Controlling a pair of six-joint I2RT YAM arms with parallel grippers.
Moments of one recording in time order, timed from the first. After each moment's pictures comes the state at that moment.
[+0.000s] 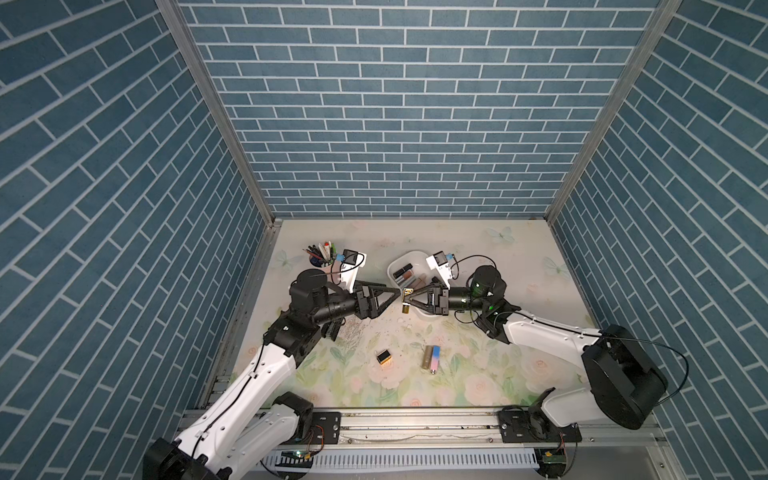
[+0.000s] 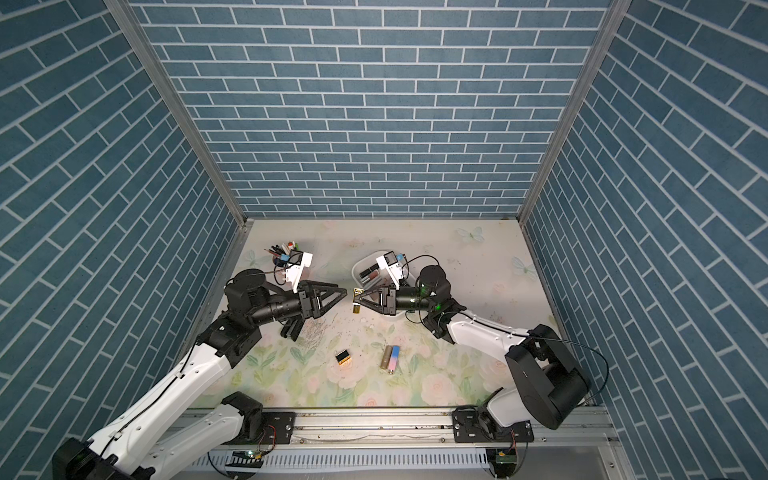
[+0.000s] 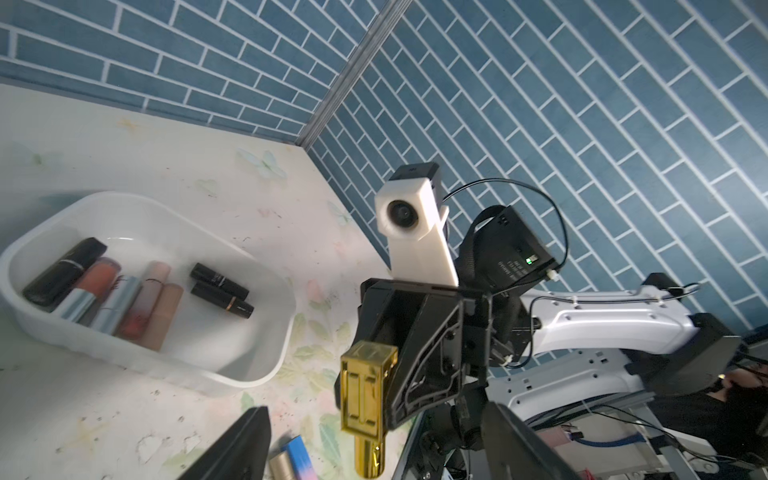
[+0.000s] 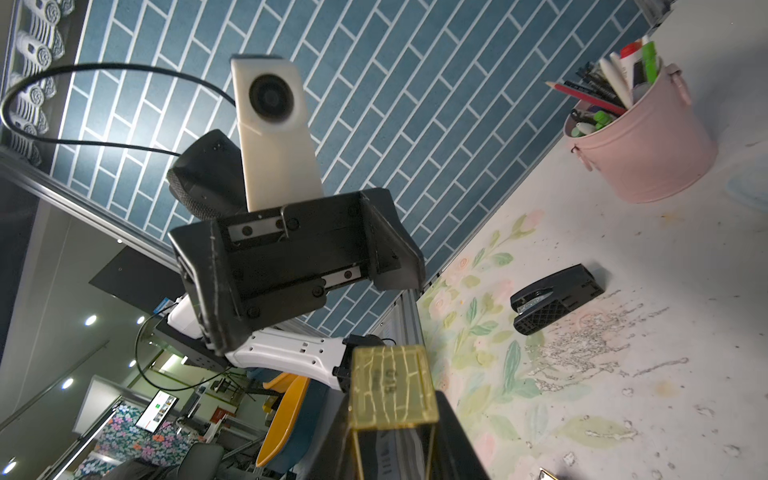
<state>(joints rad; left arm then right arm) -0.43 0.91 0.71 0.03 0.73 -0.64 0.71 1.44 0.72 0.73 -0.94 0.87</state>
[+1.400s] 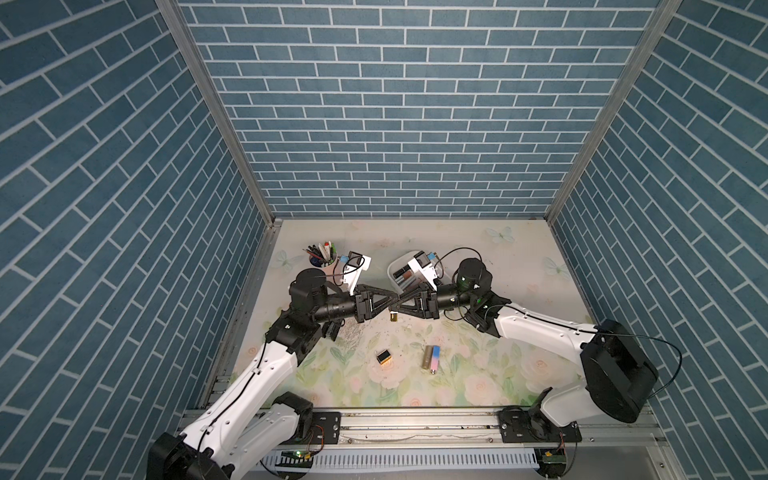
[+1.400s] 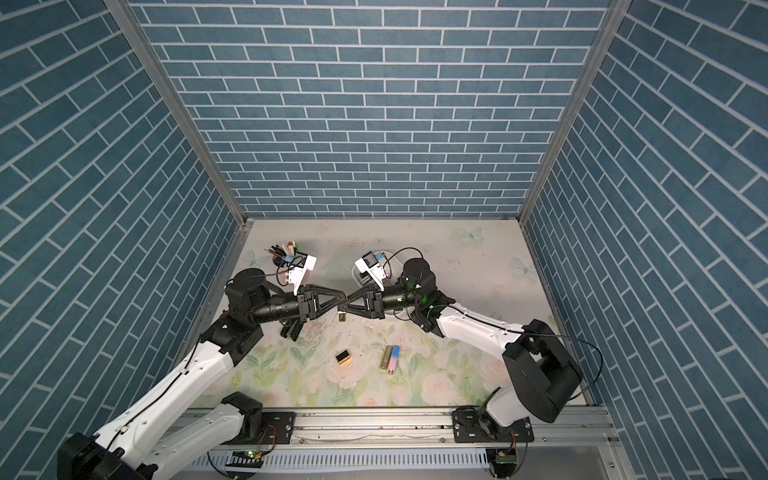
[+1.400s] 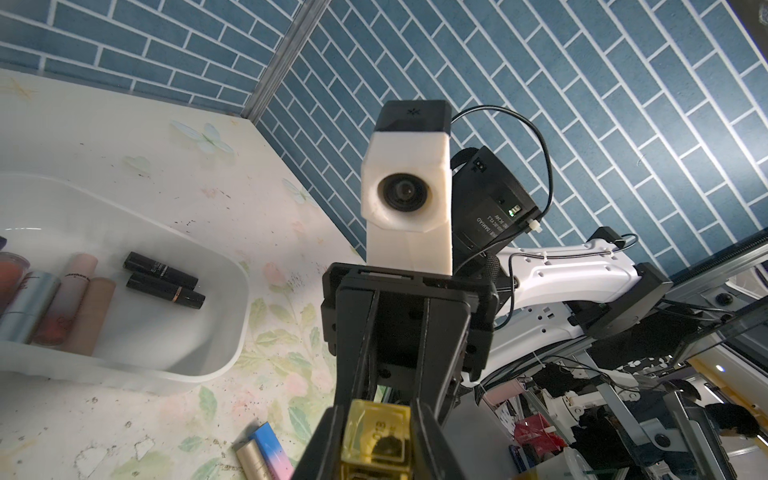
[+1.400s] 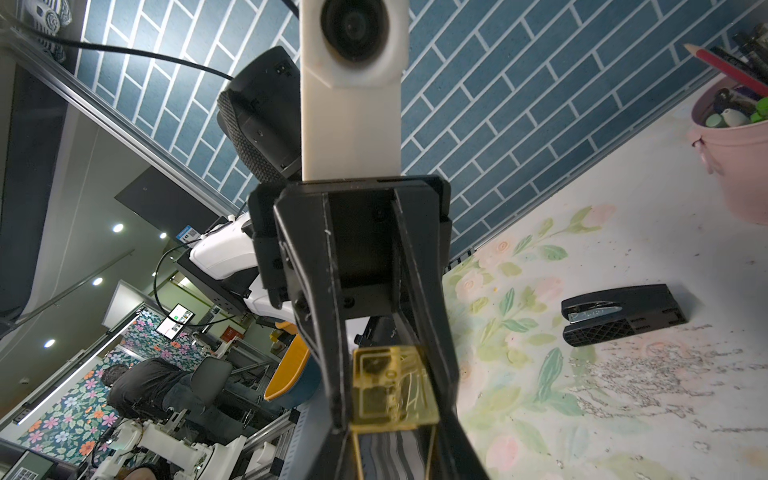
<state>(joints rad) -0.41 0.93 0.68 0.06 0.88 -0.63 0.80 1.49 0.87 0.59 -1.03 0.73</state>
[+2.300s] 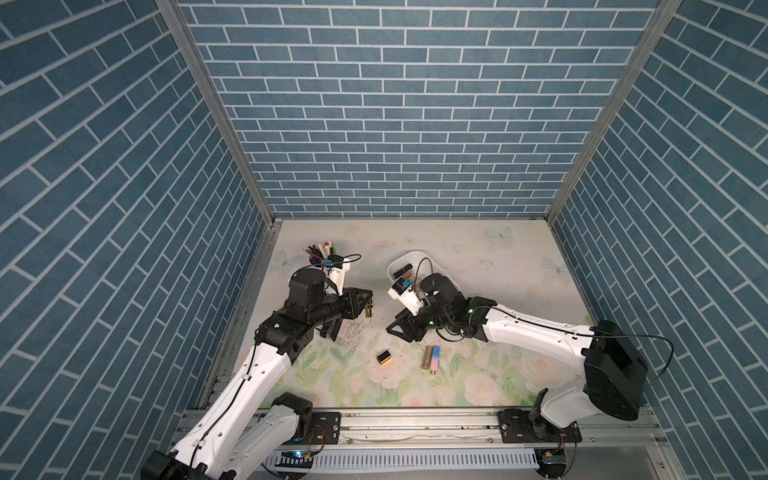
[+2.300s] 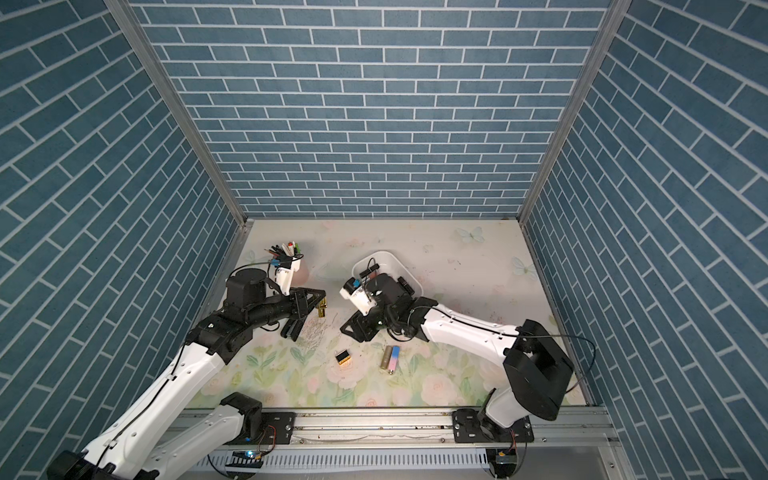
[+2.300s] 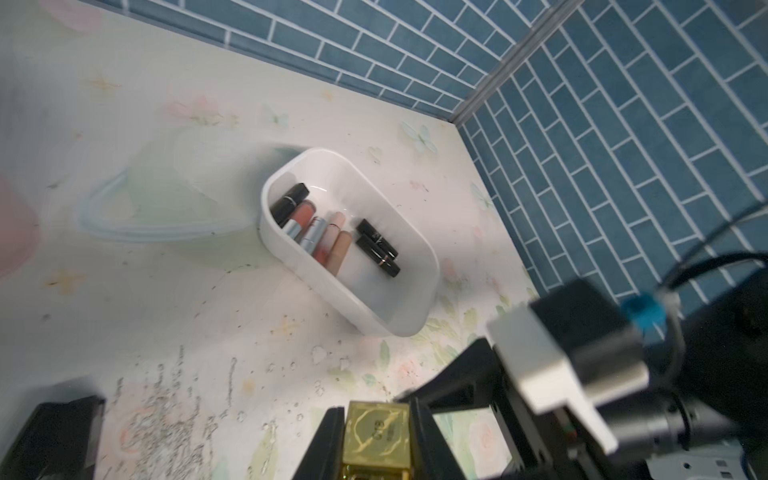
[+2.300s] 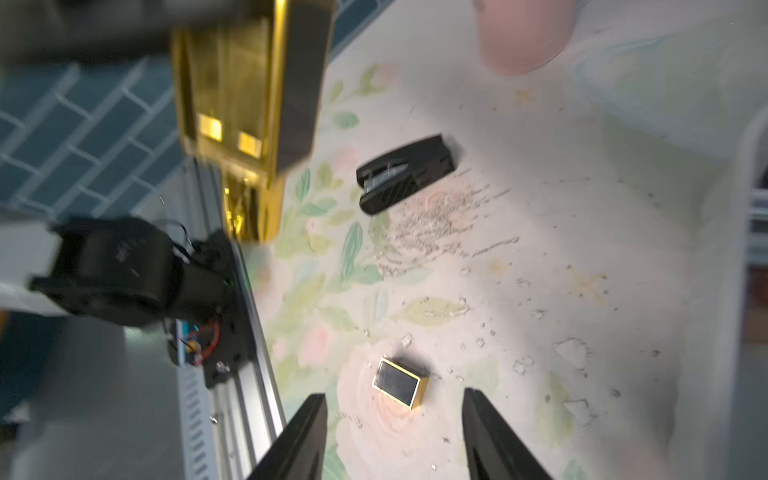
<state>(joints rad) -0.35 0.87 0.78 -0.44 0.37 -0.45 1.05 1.54 1.02 -0.25 -0.32 0.12</state>
